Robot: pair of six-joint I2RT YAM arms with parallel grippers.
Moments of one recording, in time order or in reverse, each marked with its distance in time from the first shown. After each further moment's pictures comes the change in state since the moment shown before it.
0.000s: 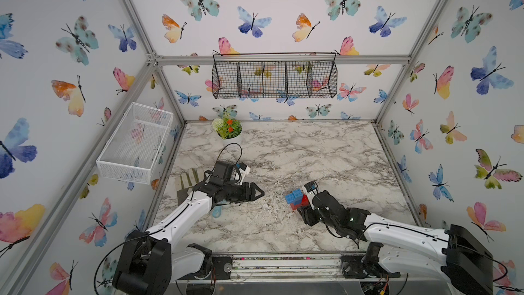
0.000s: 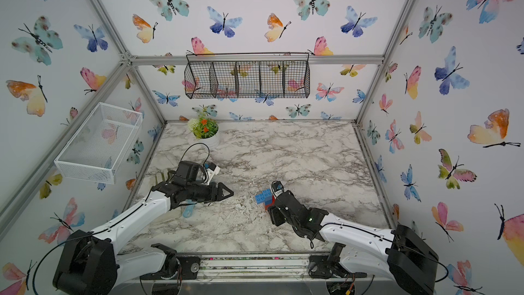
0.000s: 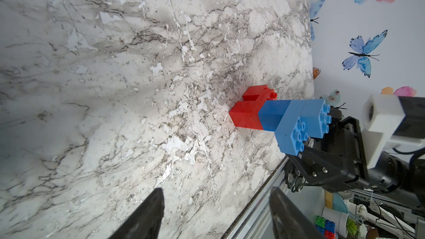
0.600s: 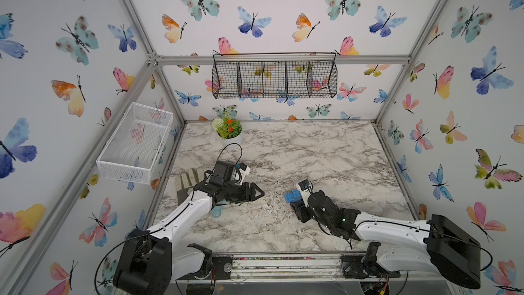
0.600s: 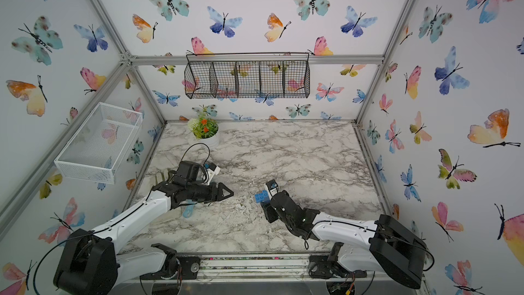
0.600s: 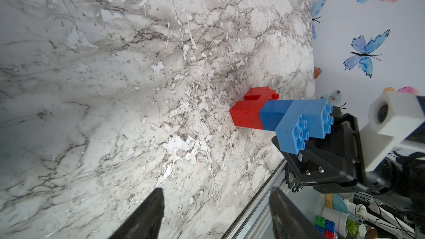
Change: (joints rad) left arm 0.000 0.008 0.000 0.000 0.000 0.000; right arm 0.013 0.119 -0.031 0.254 0.039 -0.034
